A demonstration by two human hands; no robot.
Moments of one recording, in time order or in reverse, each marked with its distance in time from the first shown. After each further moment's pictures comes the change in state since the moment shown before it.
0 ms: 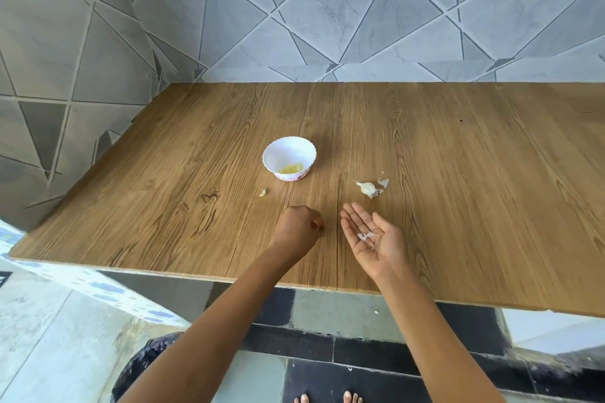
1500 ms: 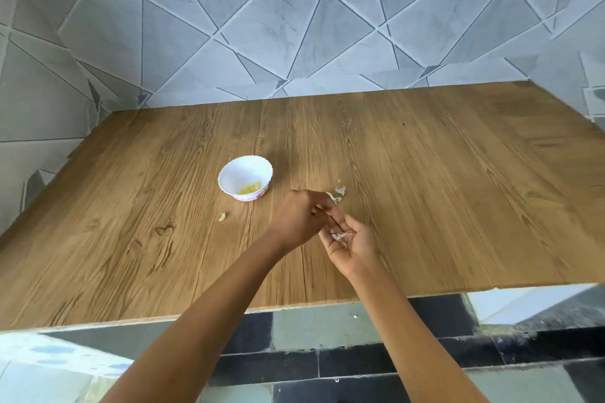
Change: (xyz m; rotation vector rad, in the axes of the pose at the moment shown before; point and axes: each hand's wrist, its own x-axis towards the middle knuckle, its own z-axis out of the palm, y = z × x) left_hand 0.029 0.066 -0.016 -0.192 0.019 0.393; right_hand 0.001 -0.017 0.003 0.134 0.059 -0.106
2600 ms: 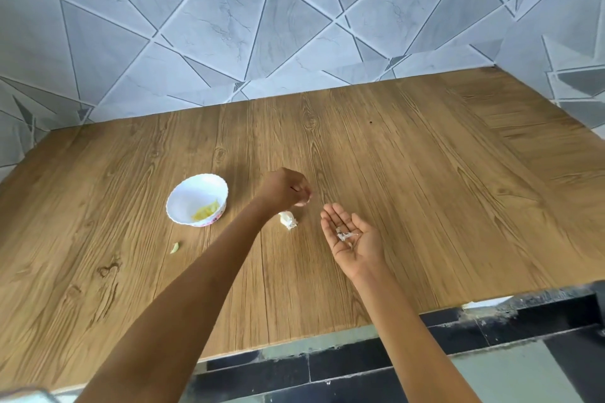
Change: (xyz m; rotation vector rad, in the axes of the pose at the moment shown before) left_hand 0.114 -0.026 0.029 -0.034 -0.218 -0.193; right_hand 0.024 -0.069 -0.016 0.063 0.002 -0.071
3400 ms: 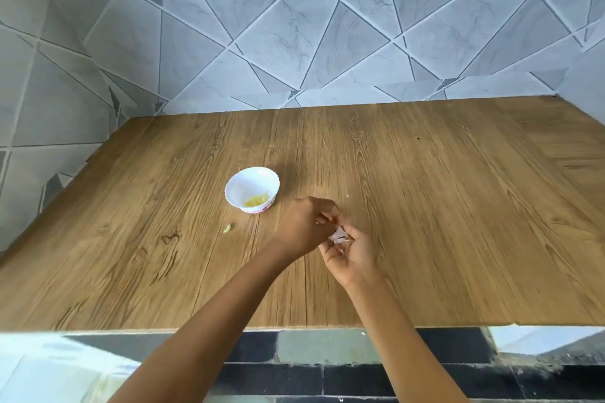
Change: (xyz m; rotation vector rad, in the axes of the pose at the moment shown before) left_hand -0.110 0.013 -0.009 -0.091 0.213 0.099; right_hand -0.019 0.068 0.031 -0.014 0.010 0.135
